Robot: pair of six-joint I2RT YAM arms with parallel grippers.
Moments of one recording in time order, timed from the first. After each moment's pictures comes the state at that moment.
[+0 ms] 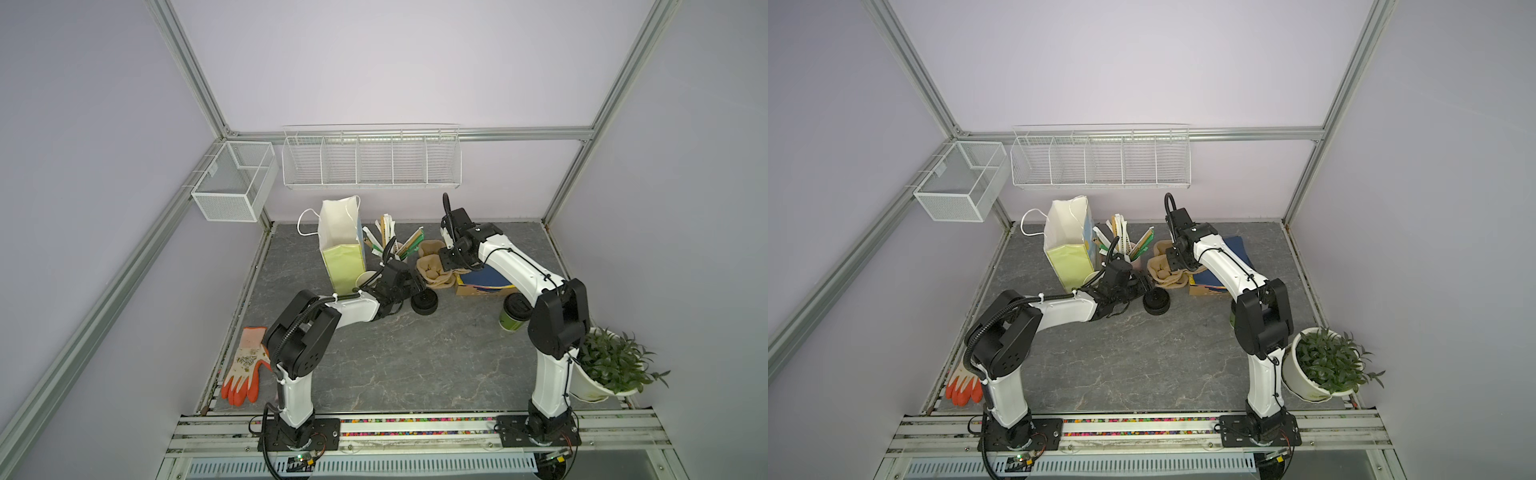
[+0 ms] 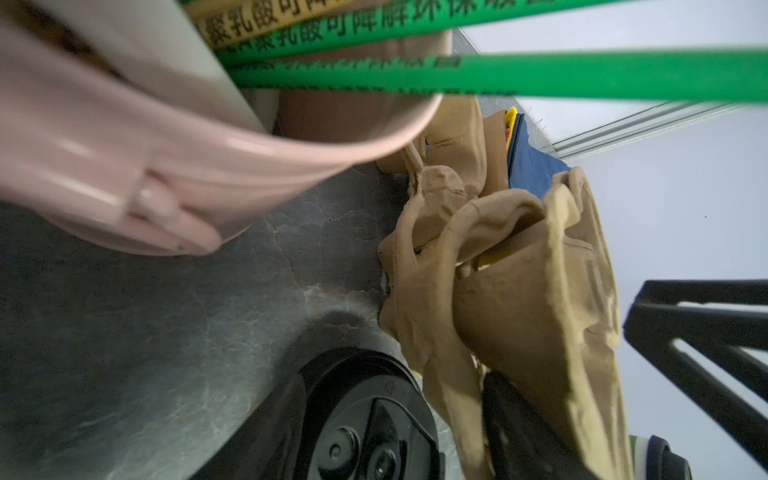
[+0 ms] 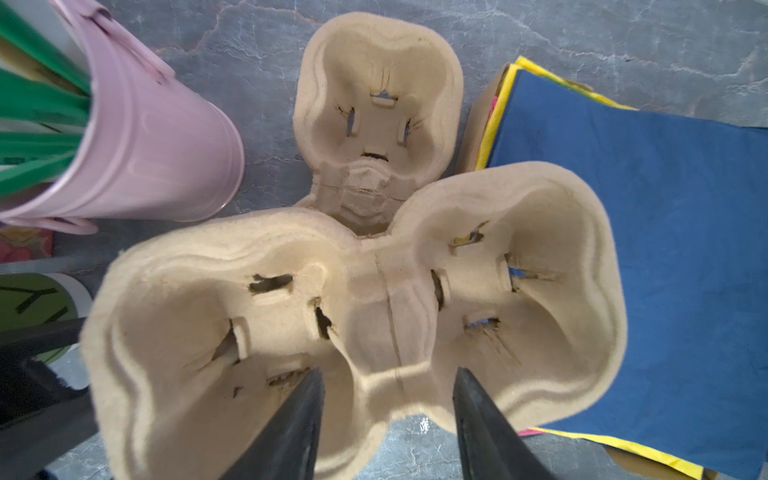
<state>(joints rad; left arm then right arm) -0.72 1.89 1.07 0.24 0.03 -0.97 0.47 2.00 1.80 -0.94 0.11 0.15</state>
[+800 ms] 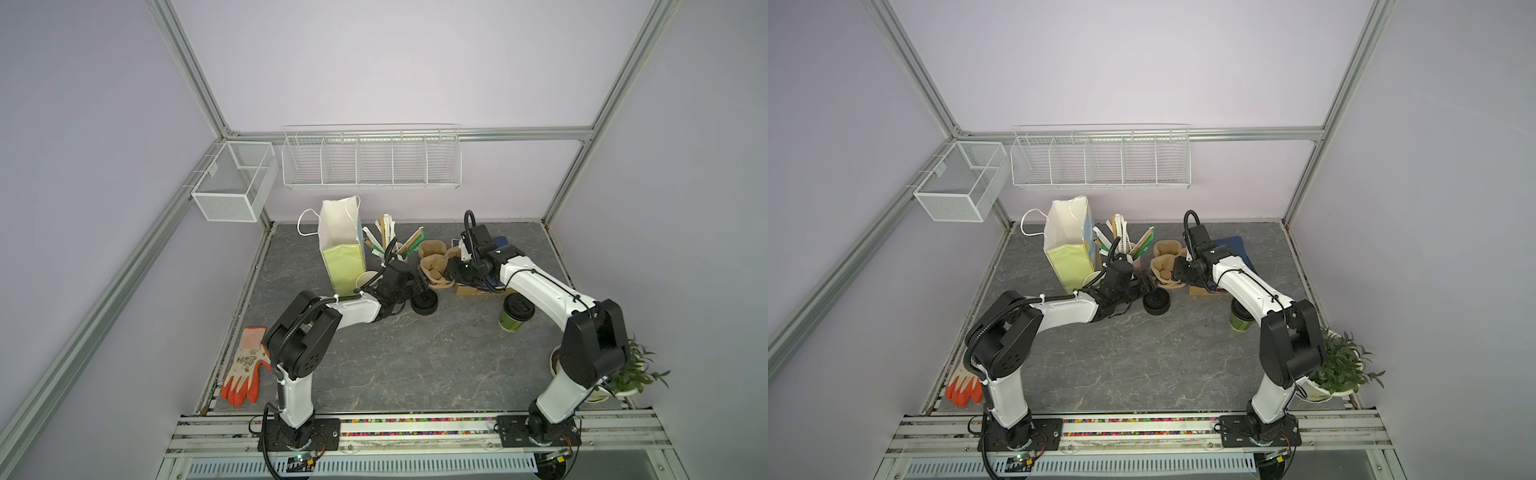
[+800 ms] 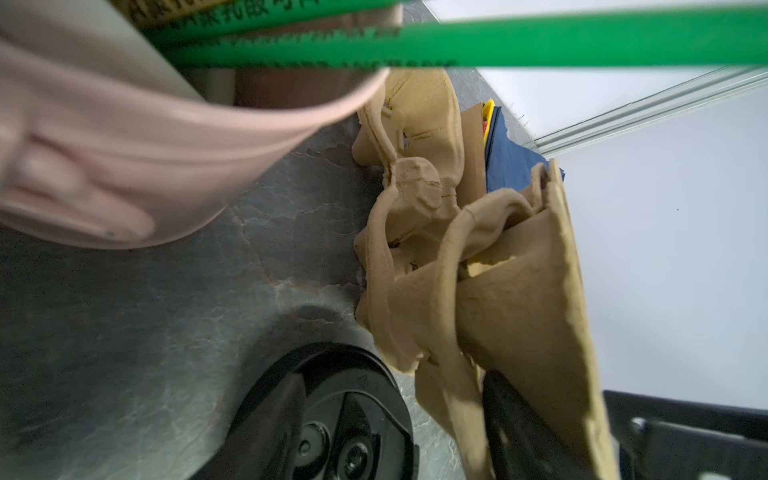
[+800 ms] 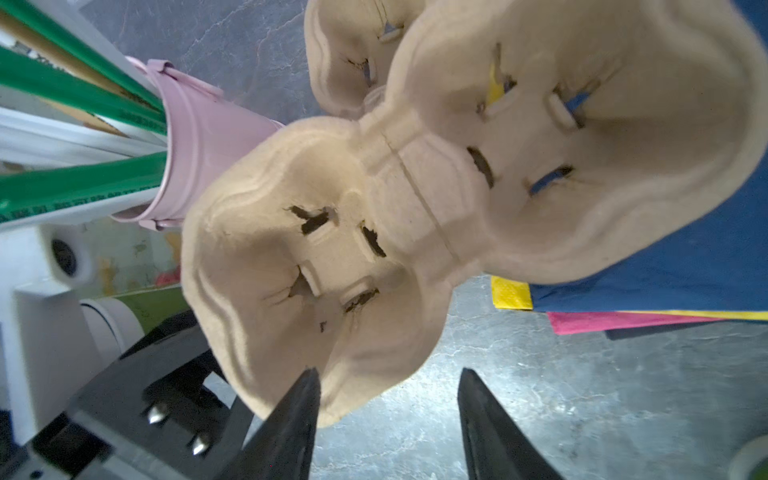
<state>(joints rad) -0.73 1.89 1.07 0.28 0.05 -0.98 0.43 1.71 1.35 -0.65 -0.15 0.63</state>
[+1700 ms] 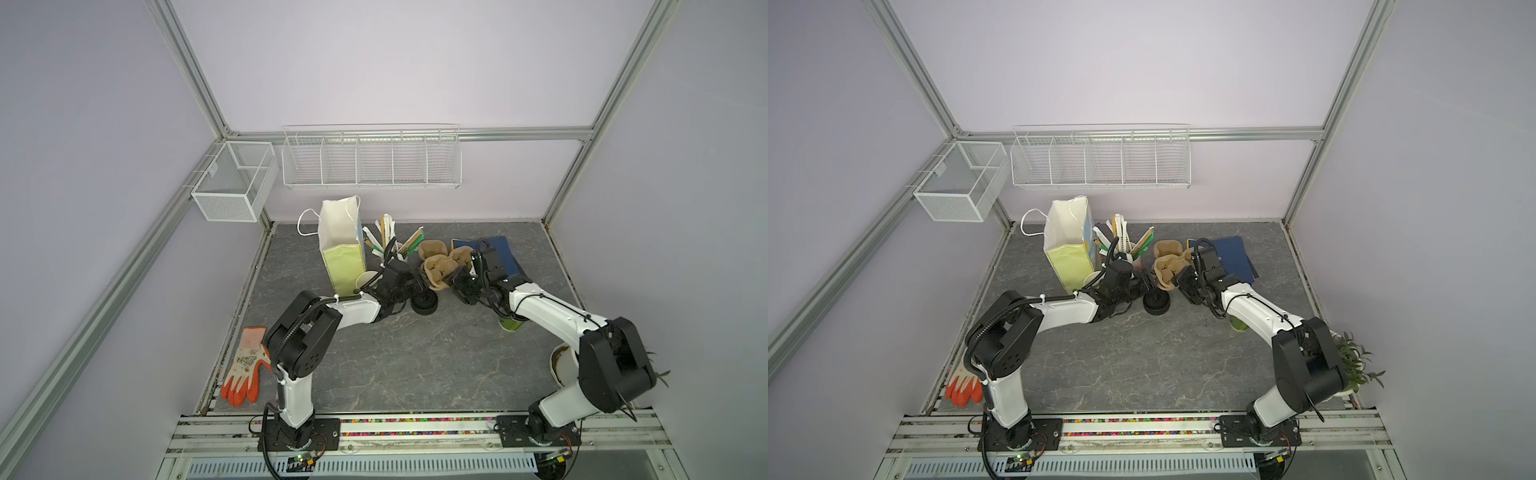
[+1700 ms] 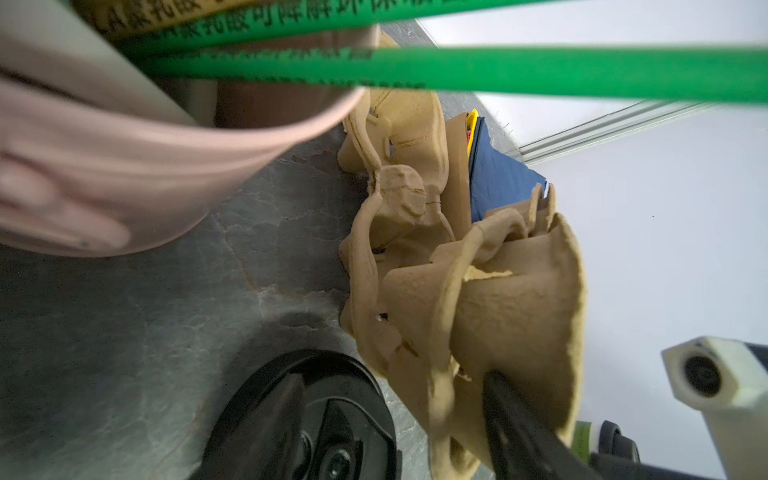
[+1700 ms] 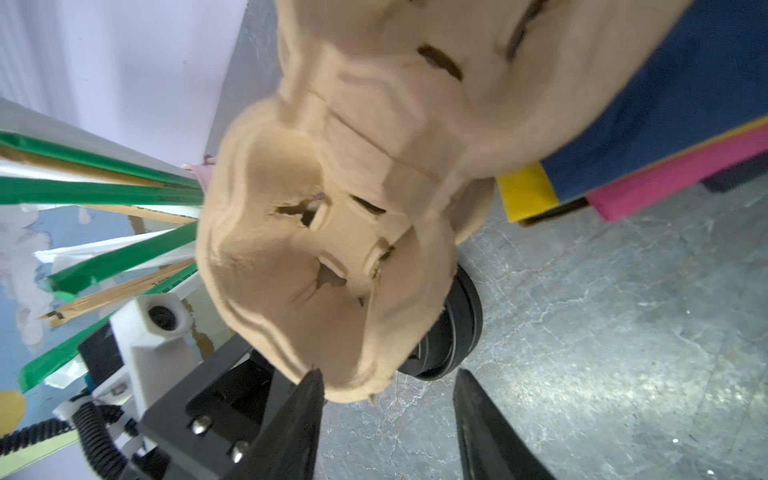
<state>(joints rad) -0.73 1.89 1.07 0.32 0.05 -1.01 0.44 1.55 1.01 -0.28 -0.22 1.16</state>
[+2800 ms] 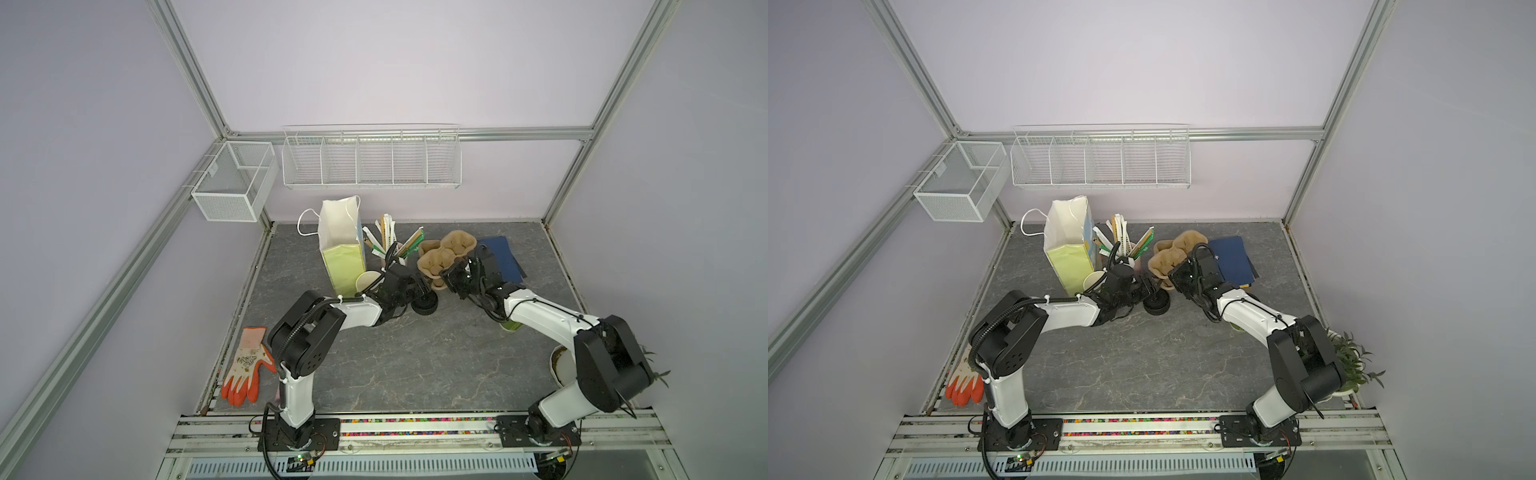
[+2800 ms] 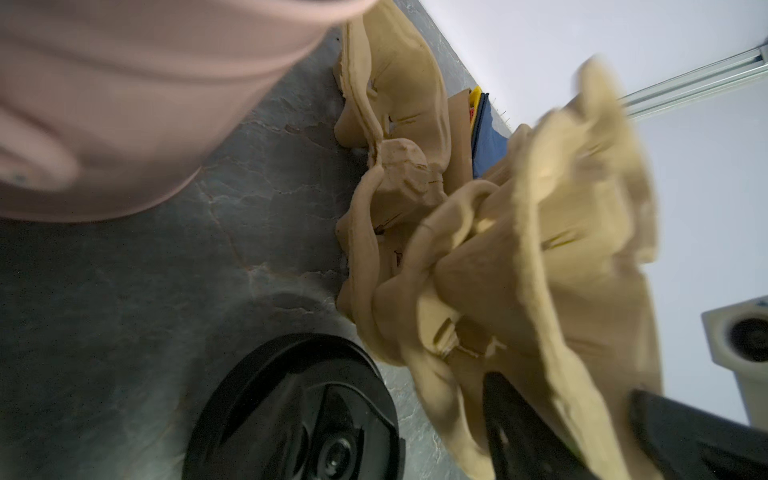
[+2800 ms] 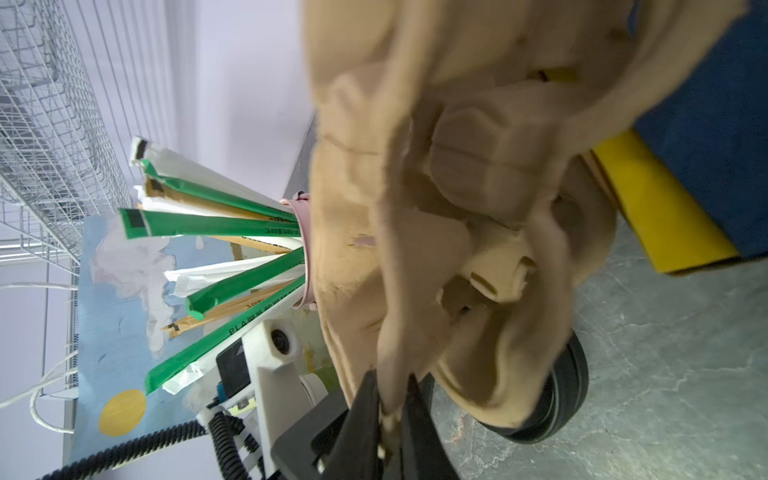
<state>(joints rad) -0.75 1.91 1.03 0.38 0.08 -1.03 0.48 1.56 0.96 0.01 -0.16 1.25</state>
